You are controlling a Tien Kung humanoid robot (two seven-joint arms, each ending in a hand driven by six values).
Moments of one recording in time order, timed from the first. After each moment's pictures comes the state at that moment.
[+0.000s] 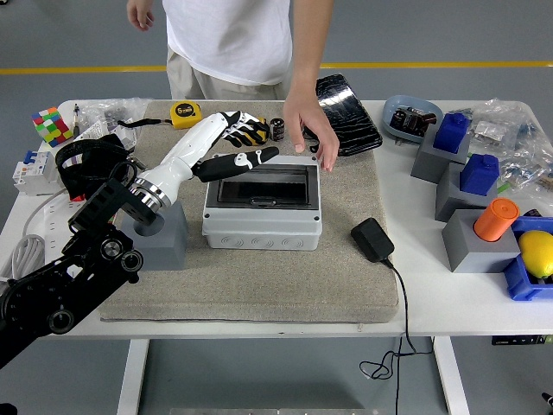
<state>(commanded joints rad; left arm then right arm) -0.49 0.27 -0.90 -1.36 1.59 0.23 -0.03 0.13 -0.26 1.14 0.22 -0.61 -0.06 -0.14</state>
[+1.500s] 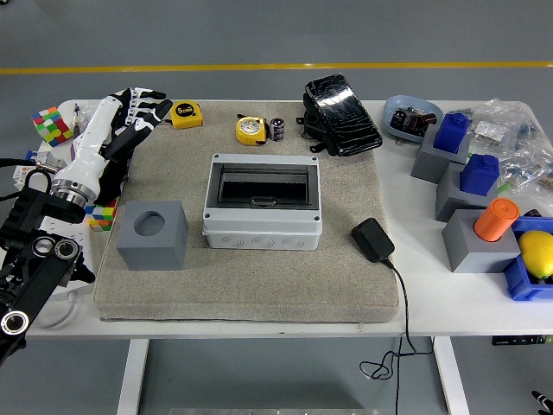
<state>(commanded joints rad) -0.31 0.23 -1.27 -1.35 1.52 0.19 -0.05 0.13 -0.23 1.14 0.22 -0.61 -0.06 -0.13</state>
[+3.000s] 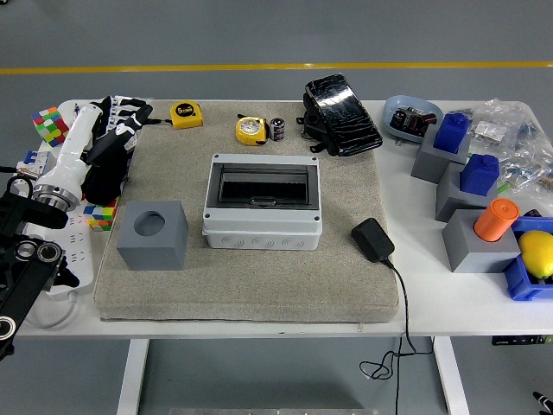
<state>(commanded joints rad) -0.27 0.23 -1.34 -1.35 1.55 0.14 -0.02 0.13 -0.24 1.14 0.21 -0.62 -0.06 -0.13</state>
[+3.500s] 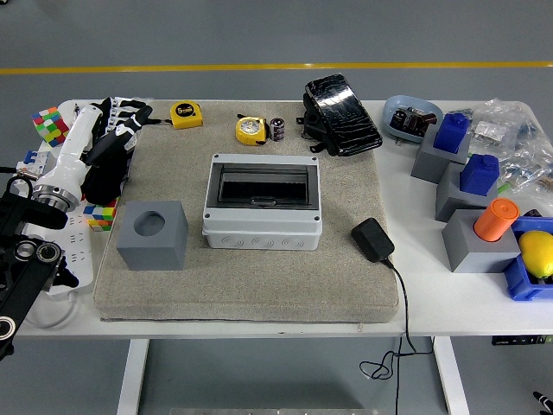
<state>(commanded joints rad) -0.27 0.23 -1.35 -1.35 1.55 0.14 -0.02 0.13 -0.24 1.14 0.21 -0.62 -0.05 -0.13</state>
